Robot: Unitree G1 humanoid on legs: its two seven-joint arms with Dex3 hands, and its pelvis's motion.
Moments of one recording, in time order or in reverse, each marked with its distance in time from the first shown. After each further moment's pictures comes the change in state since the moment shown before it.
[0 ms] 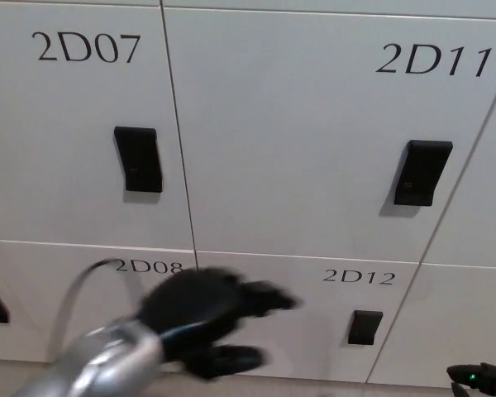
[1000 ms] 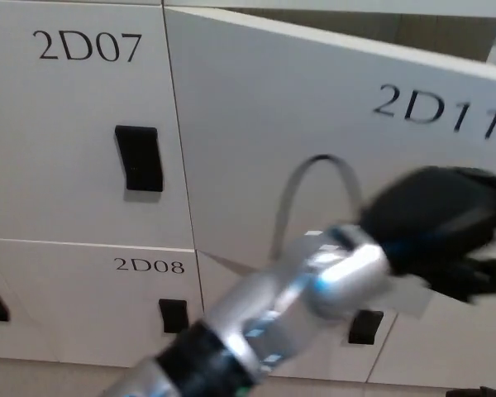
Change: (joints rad) left_arm -0.557 -0.626 -0.255 0.119 -0.055 0.011 0.032; right_arm 0.048 0.017 0.005 -0.008 -0.002 0.027 -0.008
